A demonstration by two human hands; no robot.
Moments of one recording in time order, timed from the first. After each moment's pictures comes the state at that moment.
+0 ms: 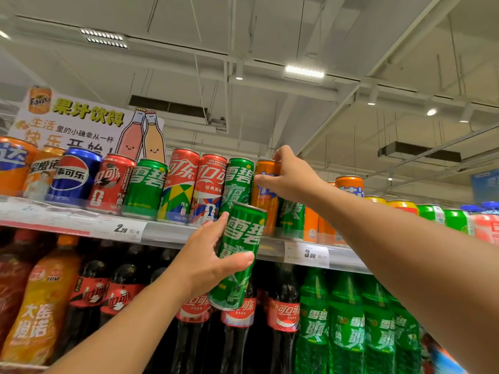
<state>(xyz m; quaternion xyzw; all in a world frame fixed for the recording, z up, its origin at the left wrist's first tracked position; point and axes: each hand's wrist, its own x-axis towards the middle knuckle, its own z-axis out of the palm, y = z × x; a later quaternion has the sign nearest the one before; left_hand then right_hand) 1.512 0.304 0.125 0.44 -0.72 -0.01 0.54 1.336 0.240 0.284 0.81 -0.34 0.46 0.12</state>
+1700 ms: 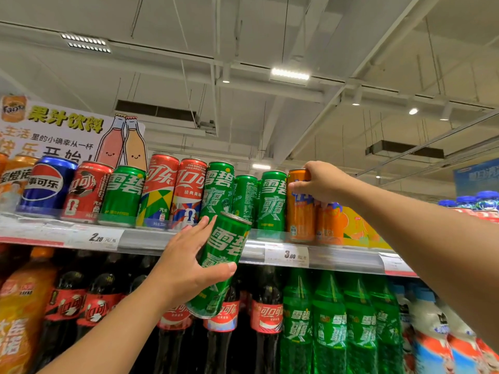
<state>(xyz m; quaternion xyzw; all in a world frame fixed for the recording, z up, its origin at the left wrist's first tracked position) 1.508 0.301 0.123 0.50 -0.70 0.08 0.50 1.242 0.227 0.303 0.77 -0.48 0.37 0.18</state>
